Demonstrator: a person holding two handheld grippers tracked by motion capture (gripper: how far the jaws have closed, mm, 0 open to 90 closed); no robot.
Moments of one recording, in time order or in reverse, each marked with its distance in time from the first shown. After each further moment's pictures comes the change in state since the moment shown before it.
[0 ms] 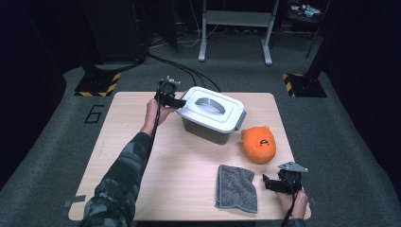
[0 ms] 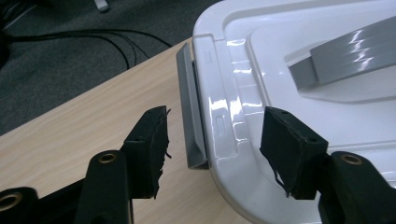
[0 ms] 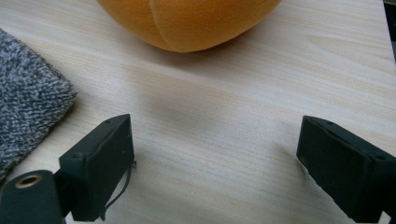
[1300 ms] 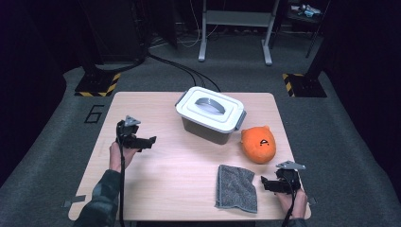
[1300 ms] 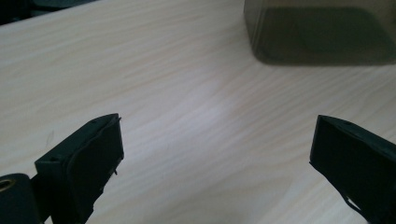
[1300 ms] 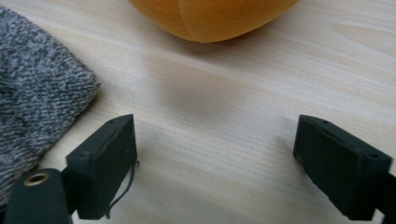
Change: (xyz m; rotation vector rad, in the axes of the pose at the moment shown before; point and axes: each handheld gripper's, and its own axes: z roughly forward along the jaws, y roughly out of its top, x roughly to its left) left arm 0.017 -0.147 -0.079 -0.060 0.025 -0.098; right arm 0.005 0.006 -0.001 0.064 0.040 0.004
